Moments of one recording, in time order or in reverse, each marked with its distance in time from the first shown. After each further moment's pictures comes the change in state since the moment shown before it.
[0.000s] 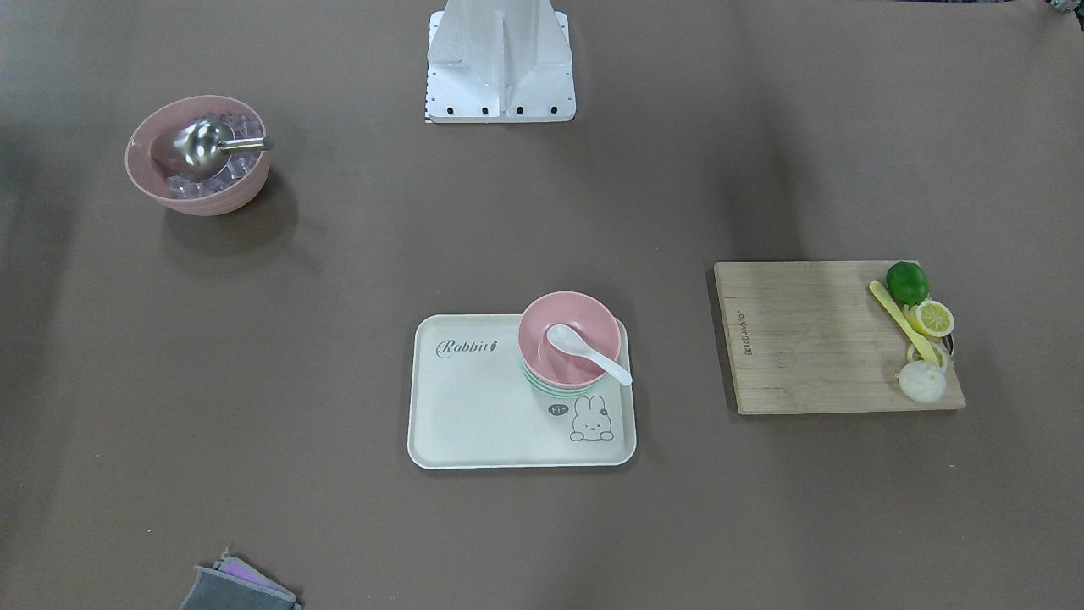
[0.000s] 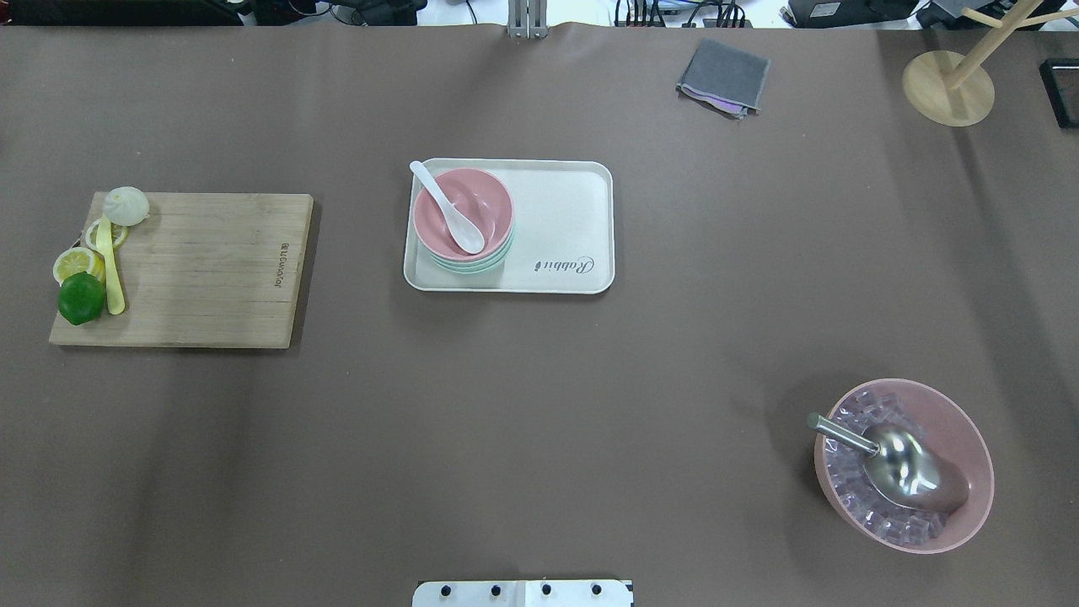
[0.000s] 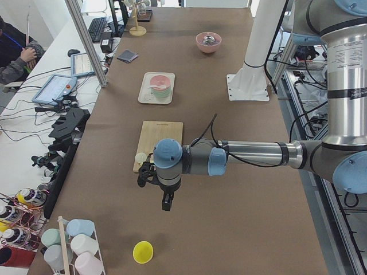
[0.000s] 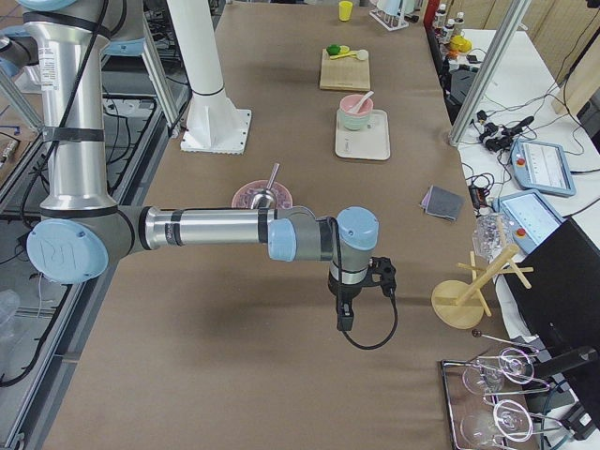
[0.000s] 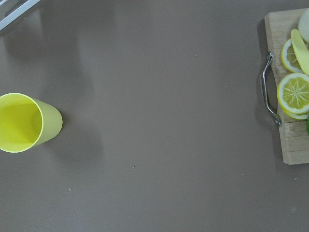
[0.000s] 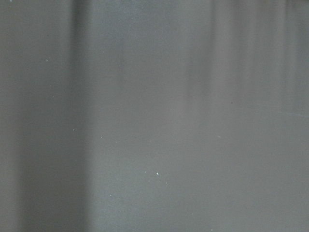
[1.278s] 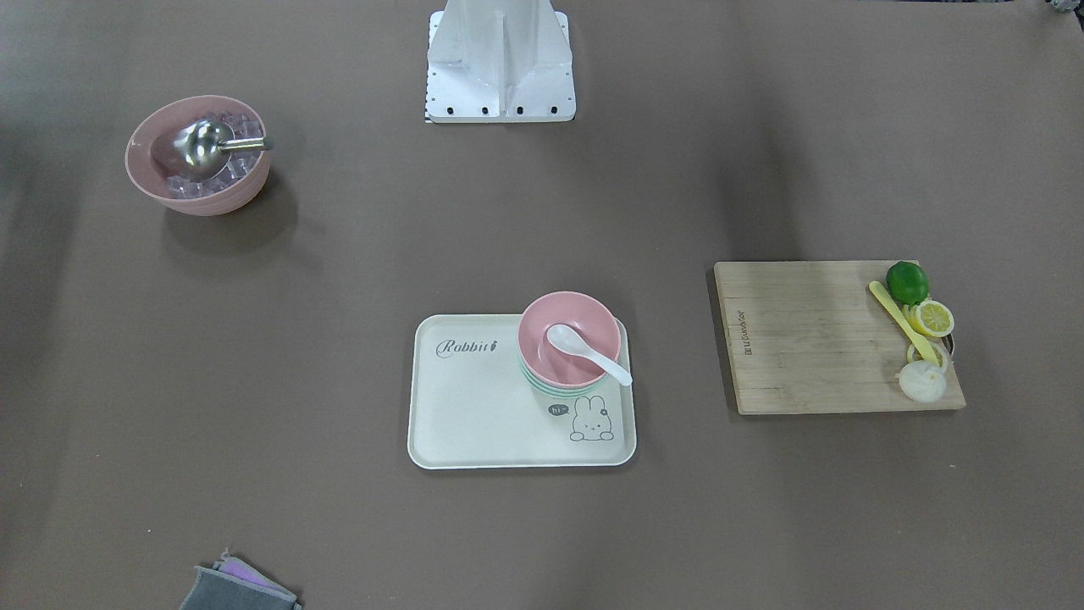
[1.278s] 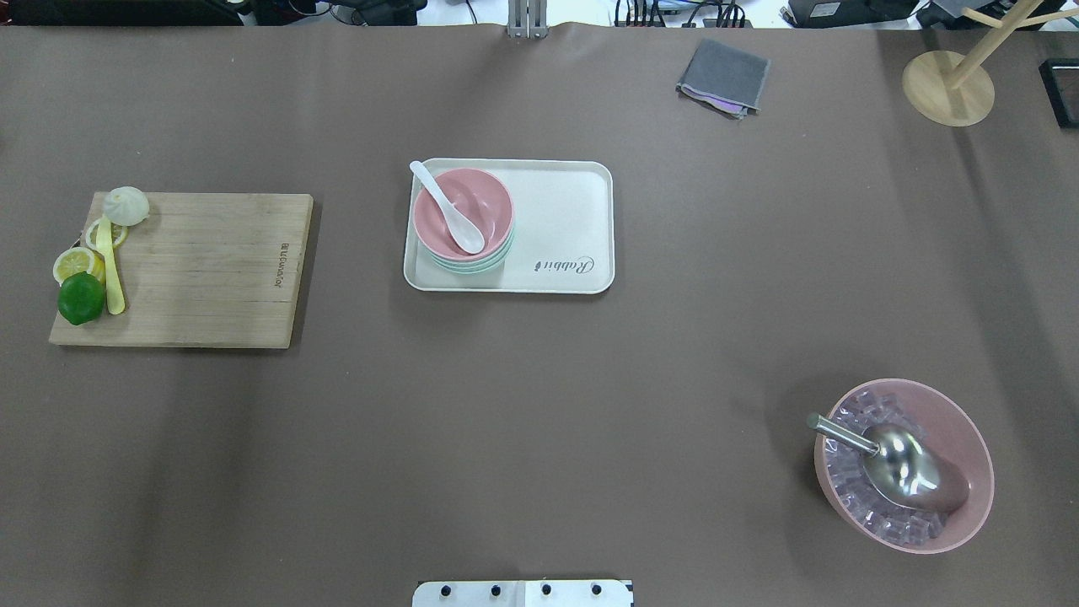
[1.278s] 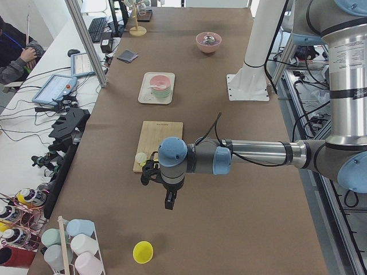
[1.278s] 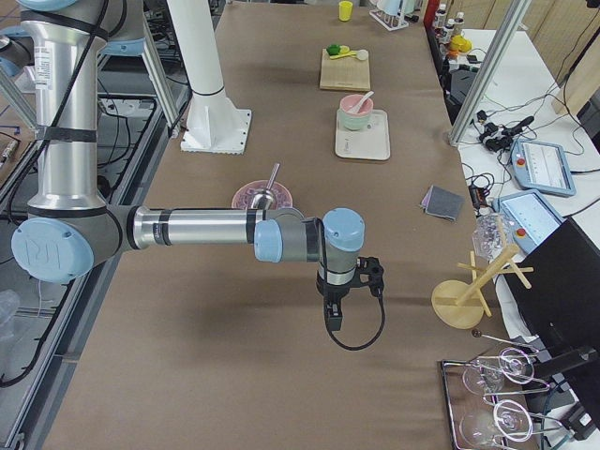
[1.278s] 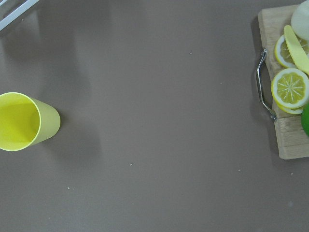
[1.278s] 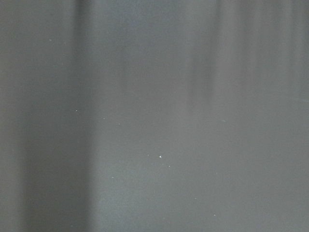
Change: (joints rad) left arm 0.000 0.024 -0.031 -0.007 0.000 0.007; right arm -0.001 -0.058 0.042 0.009 0.013 -0.012
